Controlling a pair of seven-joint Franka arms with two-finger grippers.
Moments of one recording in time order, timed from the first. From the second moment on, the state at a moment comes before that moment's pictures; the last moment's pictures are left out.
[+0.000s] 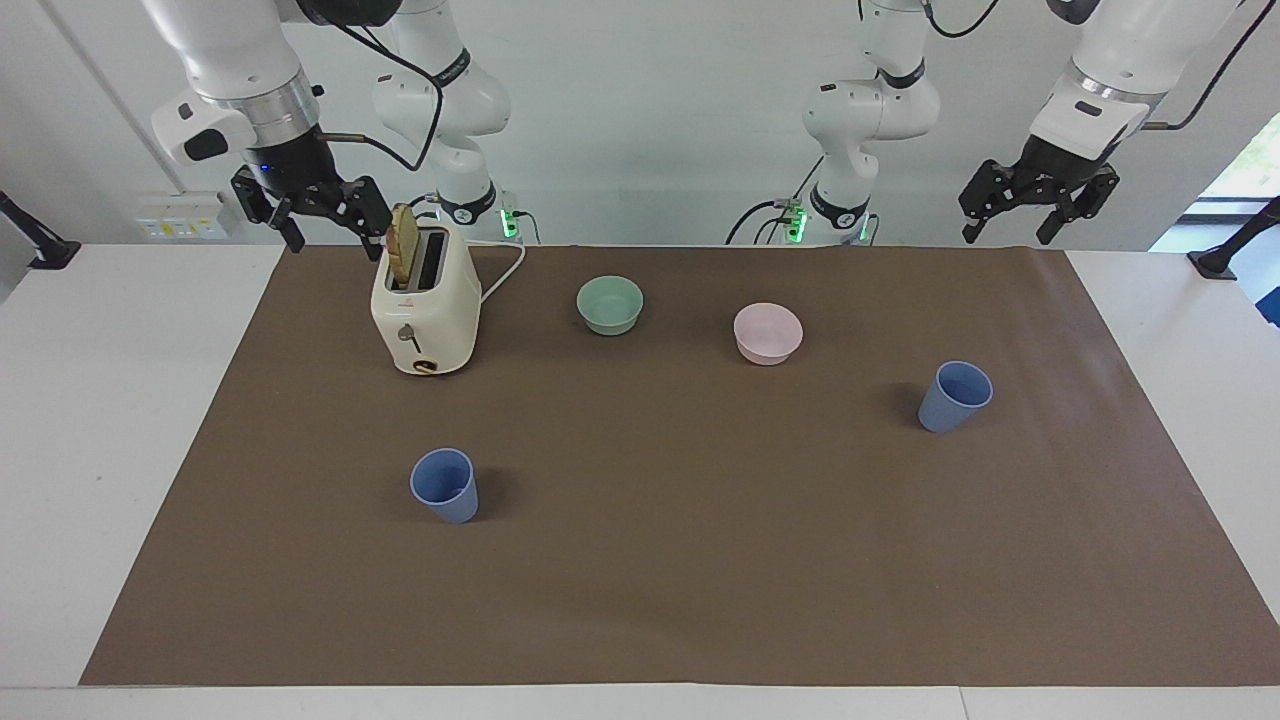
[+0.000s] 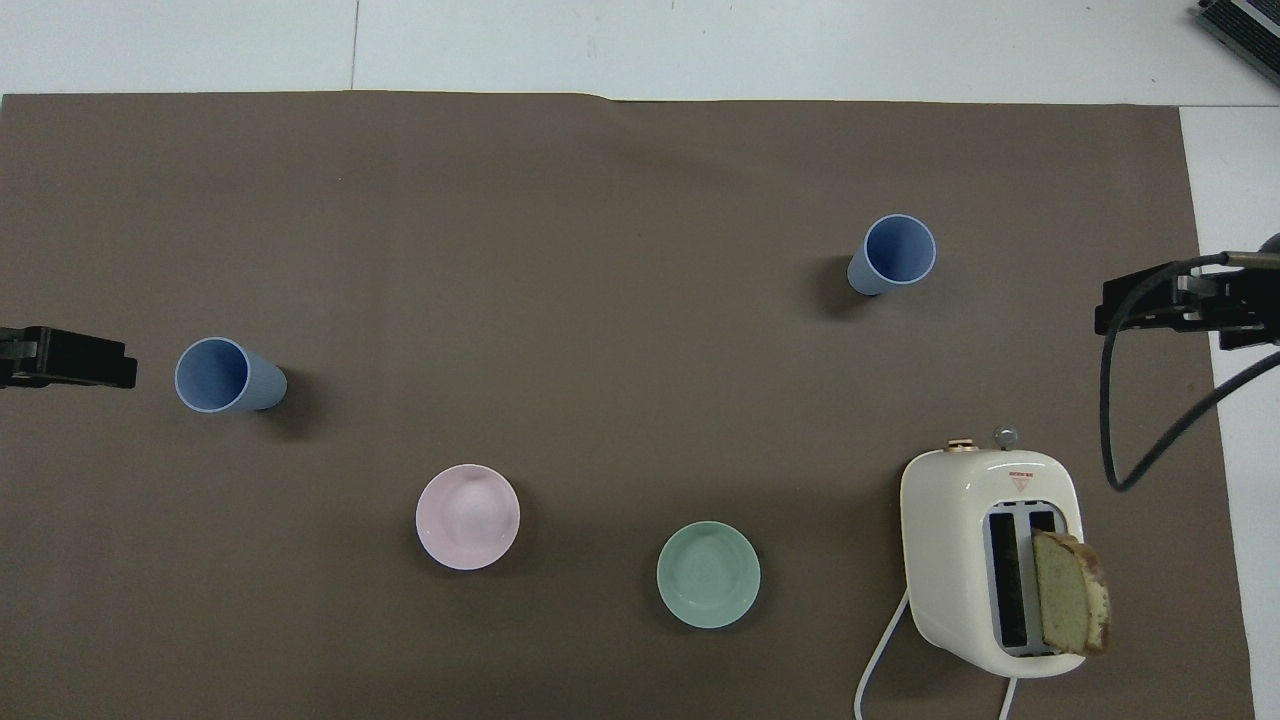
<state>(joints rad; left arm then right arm) -0.02 -0.12 -0.04 -1.64 -0.03 1.52 0.00 -0.06 0.00 0.09 -1.48 -0.02 1.50 0.17</state>
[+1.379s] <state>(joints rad) 0.12 0.00 -0.02 -1.95 -0.03 1.92 -0.13 -0.06 0.00 0.08 -1.48 -0.02 1.50 0.17</state>
